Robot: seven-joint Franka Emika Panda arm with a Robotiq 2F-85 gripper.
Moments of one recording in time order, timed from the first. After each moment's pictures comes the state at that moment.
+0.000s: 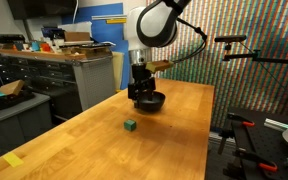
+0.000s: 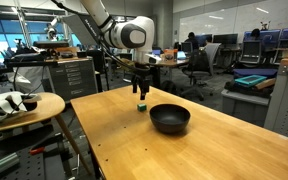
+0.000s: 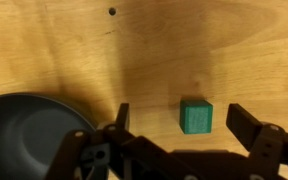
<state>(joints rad) 0.10 0.42 0.07 -2.03 0.07 2.36 0.27</state>
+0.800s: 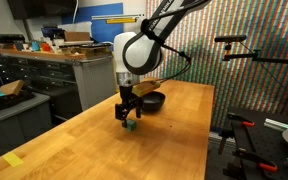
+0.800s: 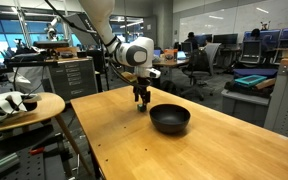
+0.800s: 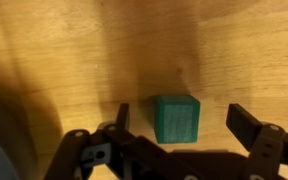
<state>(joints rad) 0.16 0.66 0.07 -1.86 0.07 2.44 0.28</state>
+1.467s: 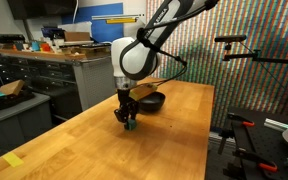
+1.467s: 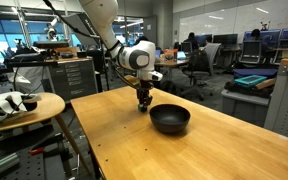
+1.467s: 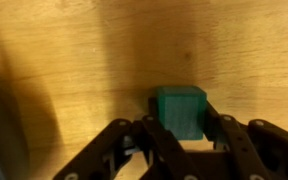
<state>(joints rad) 0.18 0.71 0.04 -1.80 0.06 2.45 0.29</state>
